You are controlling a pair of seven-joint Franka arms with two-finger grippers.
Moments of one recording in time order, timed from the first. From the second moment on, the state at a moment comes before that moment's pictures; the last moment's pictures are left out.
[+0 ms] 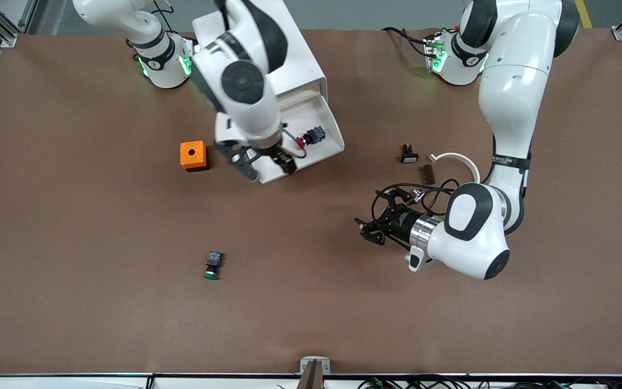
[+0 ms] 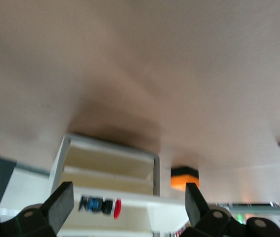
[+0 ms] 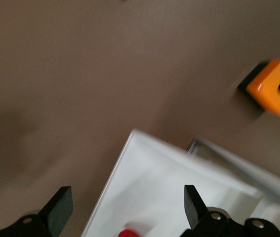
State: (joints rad) left arm -0.37 0.86 0.08 -1.12 -0.82 1.54 -1.03; right arm 0.64 0.35 -0.02 -1.55 0.09 1.80 1.25
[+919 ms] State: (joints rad) left arm -0.53 0.78 0.08 -1.12 -0.29 1.85 -0.98; right arm 0.02 0.18 -0.03 -1.53 0.04 1.55 0.06
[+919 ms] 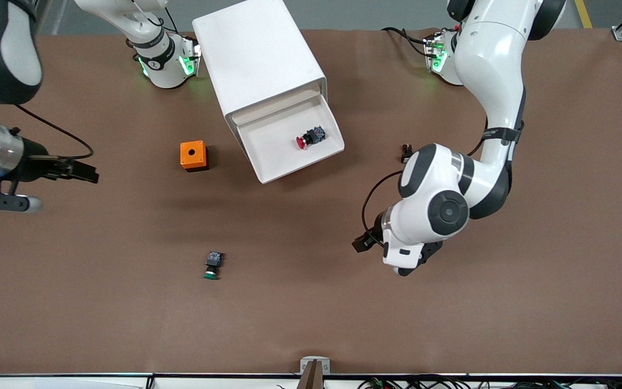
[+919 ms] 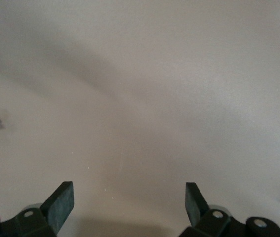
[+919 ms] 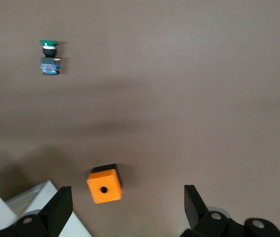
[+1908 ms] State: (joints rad) left arm -0.75 0.72 0.08 -1.29 -0.17 1.97 -1.10; right arm -0.07 0.18 -0.02 -1.47 -0.04 1.53 -0.03
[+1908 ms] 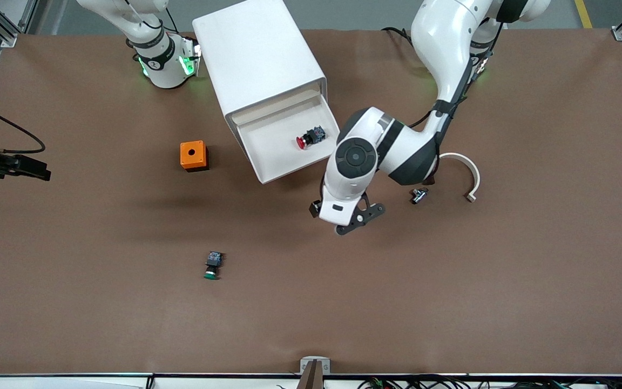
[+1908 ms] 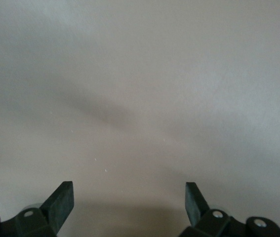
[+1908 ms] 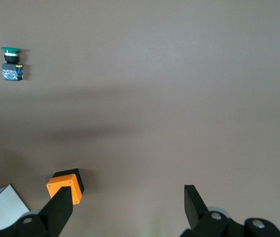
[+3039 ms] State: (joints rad) left arm -0.92 0.72 0.03 -1.32 -0.17 1.97 -1.16; right arm -0.07 0.13 -0.01 -1.42 0.03 1.45 -0.03
